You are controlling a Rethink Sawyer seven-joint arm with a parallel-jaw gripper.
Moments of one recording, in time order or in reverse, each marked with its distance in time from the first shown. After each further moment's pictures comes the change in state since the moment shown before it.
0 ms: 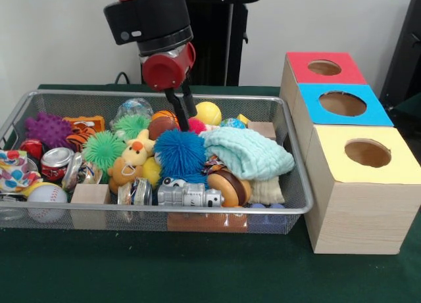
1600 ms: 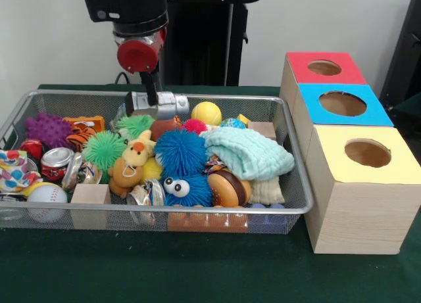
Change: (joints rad) arm -0.004 -0.065 0.011 -0.040 -0.069 0.291 0.000
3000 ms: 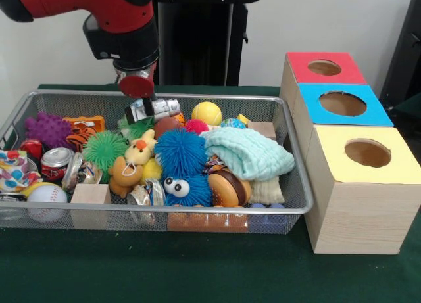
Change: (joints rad) arm -0.056 0.167 0.000 0.006 -0.150 0.138 0.000
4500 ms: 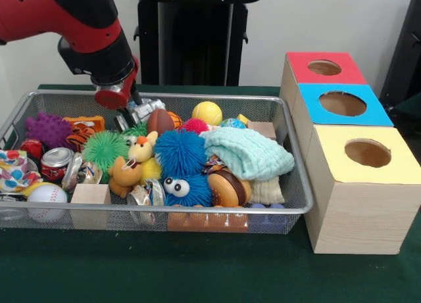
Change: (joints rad) arm -0.112 0.127 -0.006 -0.055 -0.007 0.039 0.000
